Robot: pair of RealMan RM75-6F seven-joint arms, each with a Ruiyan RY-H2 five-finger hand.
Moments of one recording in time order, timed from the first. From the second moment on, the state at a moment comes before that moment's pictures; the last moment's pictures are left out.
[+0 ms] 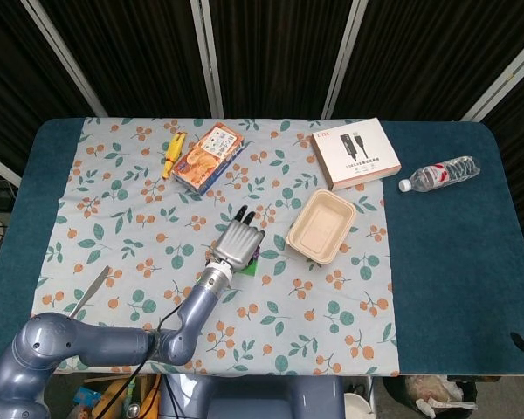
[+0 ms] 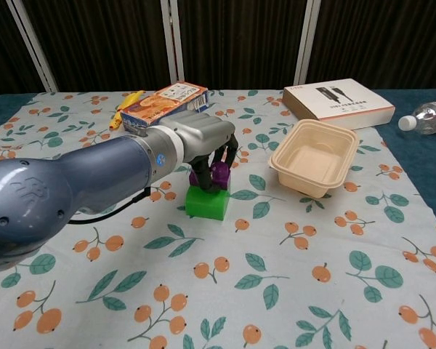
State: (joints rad) left arm -1.16 -1.86 -0.19 -1.33 0.59 1.02 0.88; right arm -0.03 -1.06 0.07 -1.52 -1.36 1.45 -0.07
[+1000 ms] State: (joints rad) left arm -0.97 -1.32 -0.05 -1.95 0.75 1.37 0.99; right arm 0.01 -1.04 0.07 -1.60 -1.43 1.46 -0.10
